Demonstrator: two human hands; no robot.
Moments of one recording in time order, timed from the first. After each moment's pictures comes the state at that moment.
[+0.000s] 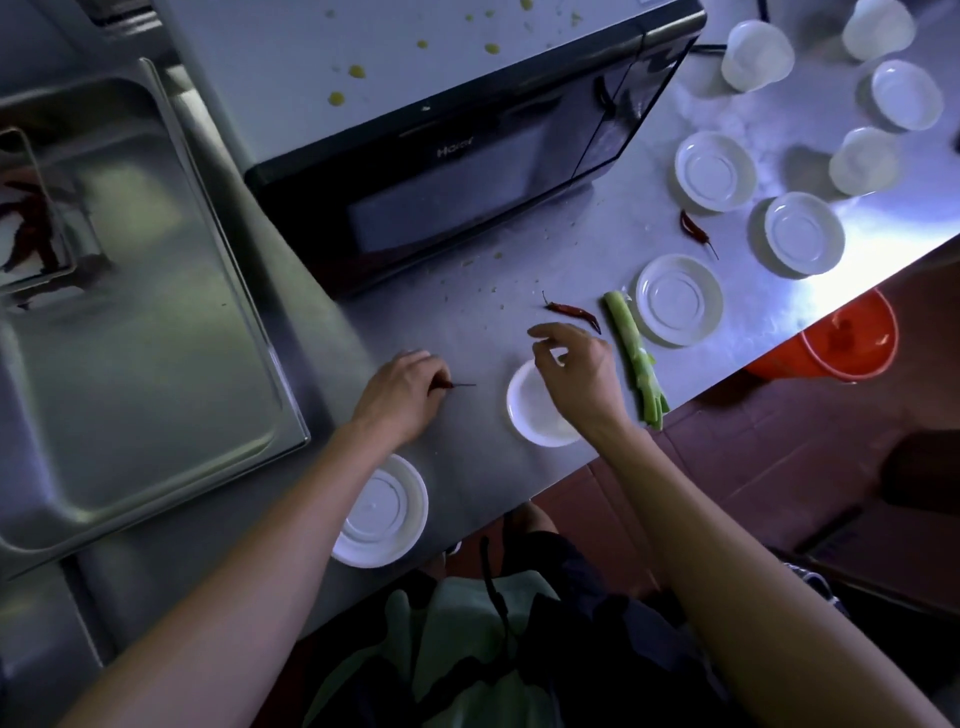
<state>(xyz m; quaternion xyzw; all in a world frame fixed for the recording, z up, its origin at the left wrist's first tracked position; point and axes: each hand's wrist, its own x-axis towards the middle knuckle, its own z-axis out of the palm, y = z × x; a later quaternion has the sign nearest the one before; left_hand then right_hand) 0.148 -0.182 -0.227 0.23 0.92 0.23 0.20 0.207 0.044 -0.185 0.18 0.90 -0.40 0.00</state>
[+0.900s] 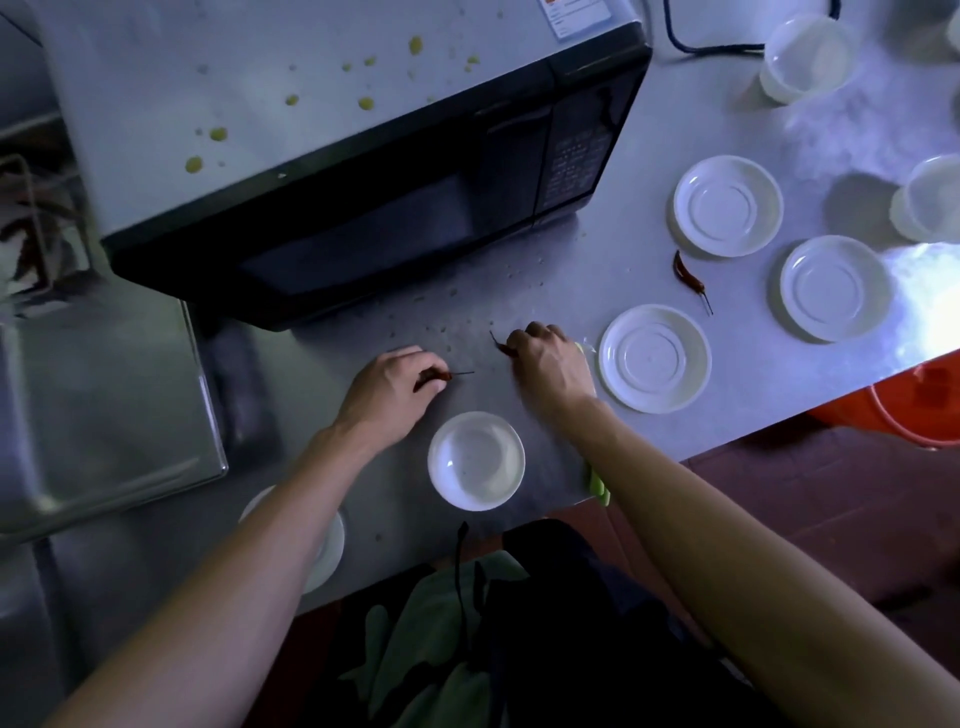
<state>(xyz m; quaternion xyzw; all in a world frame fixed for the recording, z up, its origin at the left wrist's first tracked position) 0.117 -0.078 -0.197 0.13 0.94 0.26 0.18 0.122 0.146 -0.246 -0.03 0.98 -0.17 0.13</state>
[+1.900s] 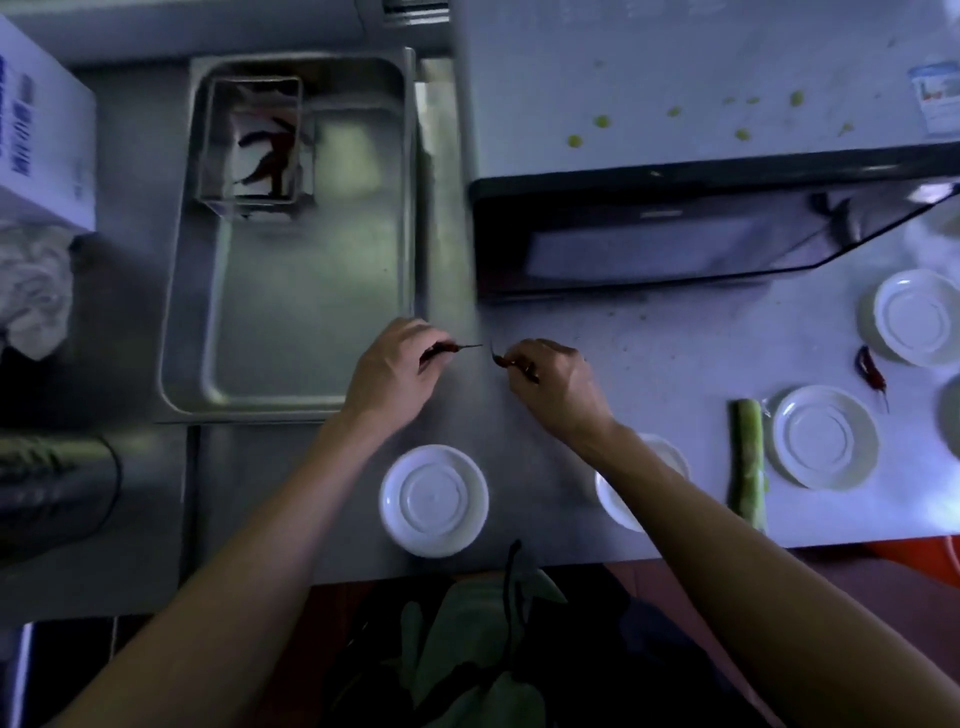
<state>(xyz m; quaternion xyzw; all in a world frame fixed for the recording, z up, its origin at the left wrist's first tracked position) 0.147 -0.290 -0.180 0.04 0.95 0.32 -0.01 0.124 -0.069 -0.187 -0.14 0.91 -0.36 0.13</state>
